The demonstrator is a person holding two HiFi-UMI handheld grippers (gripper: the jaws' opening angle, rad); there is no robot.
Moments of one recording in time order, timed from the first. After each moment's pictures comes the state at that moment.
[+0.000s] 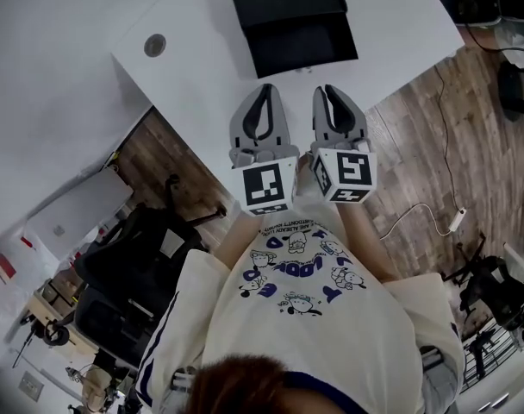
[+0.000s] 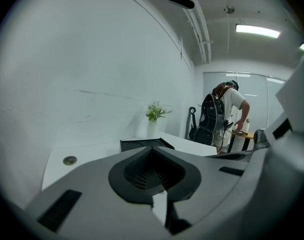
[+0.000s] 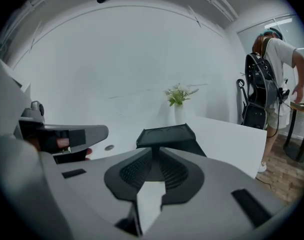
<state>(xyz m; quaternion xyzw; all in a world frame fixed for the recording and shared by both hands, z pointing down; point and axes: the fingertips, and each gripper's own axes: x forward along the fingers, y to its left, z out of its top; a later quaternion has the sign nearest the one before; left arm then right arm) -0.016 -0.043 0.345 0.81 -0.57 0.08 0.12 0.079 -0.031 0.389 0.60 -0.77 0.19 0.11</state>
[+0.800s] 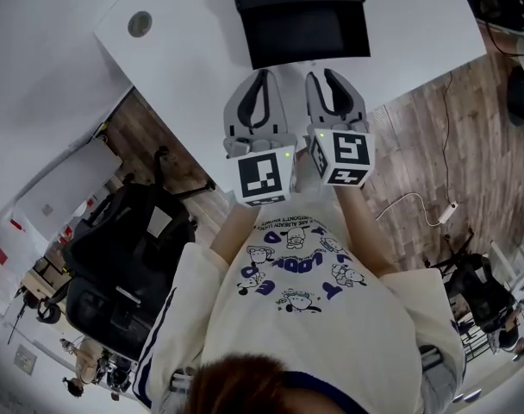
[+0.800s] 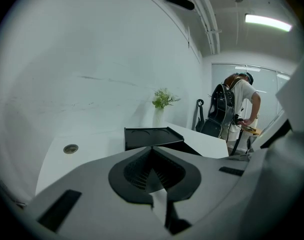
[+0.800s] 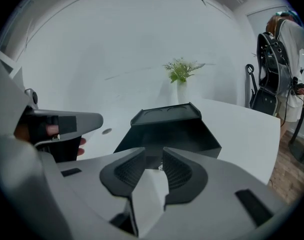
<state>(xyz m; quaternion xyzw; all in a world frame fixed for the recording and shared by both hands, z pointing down) -0.010 -0.067 0.391 0.78 -0.60 0.11 0.15 0.084 -0.061 0.456 0.56 -0.78 0.24 0.17</state>
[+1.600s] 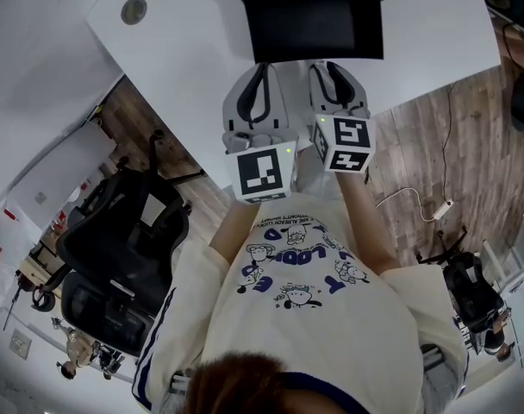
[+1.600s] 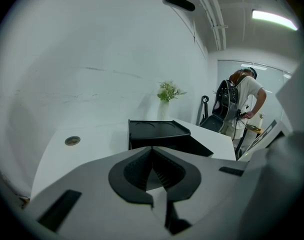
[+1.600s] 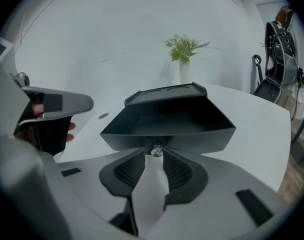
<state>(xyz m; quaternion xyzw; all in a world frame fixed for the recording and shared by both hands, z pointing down) -0.016 -0.079 0.417 0.76 -0.61 0.13 0.18 0.085 -0.072 0.513 0.53 -0.78 0.27 0.22</state>
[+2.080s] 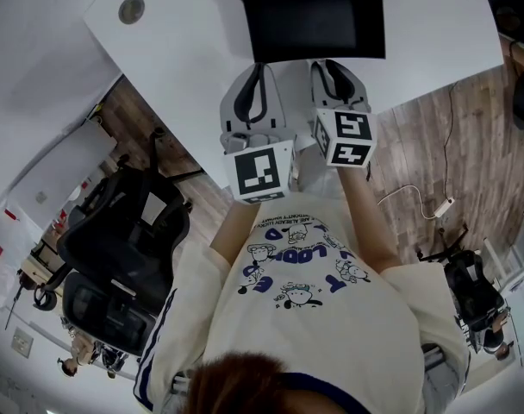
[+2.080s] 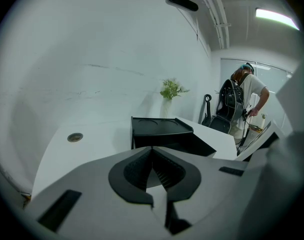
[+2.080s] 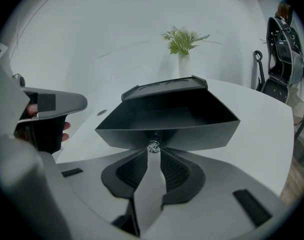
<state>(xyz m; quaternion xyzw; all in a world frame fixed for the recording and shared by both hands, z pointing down) -0.021 -0.080 0.426 0.75 -0.62 0.13 0.18 0.087 -0.075 0.529 0.52 -0.77 0.29 0.24</state>
